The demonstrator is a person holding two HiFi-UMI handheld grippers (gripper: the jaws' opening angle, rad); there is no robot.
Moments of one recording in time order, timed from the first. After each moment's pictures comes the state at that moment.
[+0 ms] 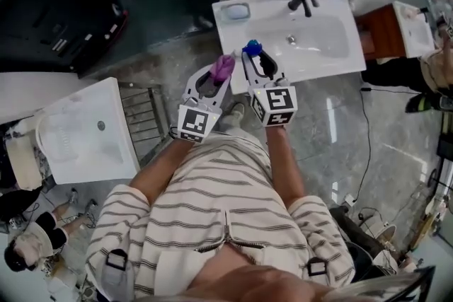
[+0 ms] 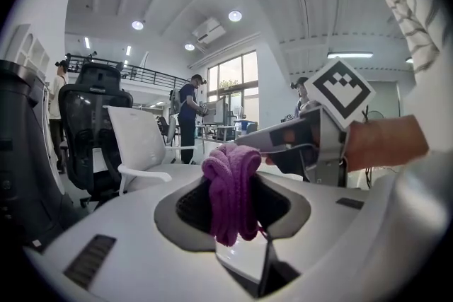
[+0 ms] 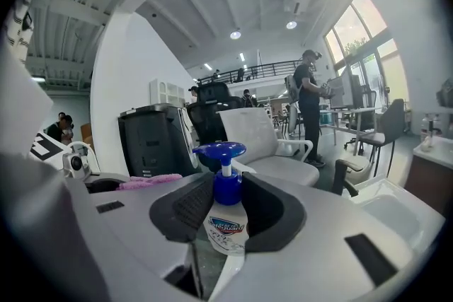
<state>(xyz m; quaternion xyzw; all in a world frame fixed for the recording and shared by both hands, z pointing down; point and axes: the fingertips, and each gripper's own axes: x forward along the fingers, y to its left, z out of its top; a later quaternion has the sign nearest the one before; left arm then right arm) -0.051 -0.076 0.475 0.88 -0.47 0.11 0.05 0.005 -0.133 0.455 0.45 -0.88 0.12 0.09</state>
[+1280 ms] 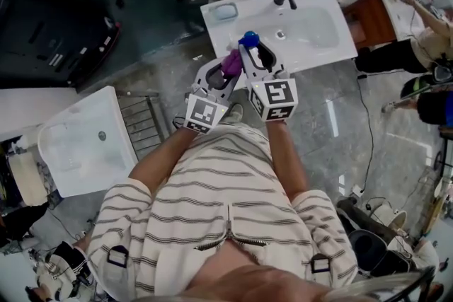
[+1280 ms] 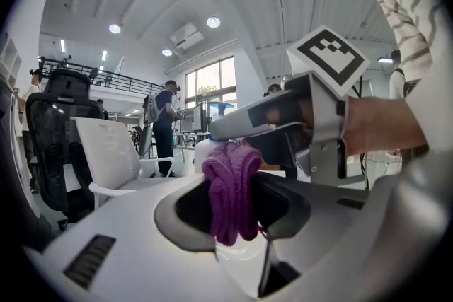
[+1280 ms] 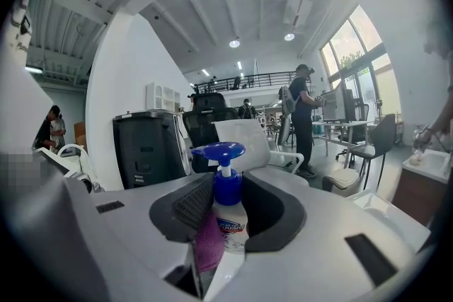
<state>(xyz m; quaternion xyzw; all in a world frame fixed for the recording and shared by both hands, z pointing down) 0.003 -0.077 0.457 0.92 -0.39 0.10 0.00 0.022 -0.127 0.409 0.48 -0.87 0.09 0.08</state>
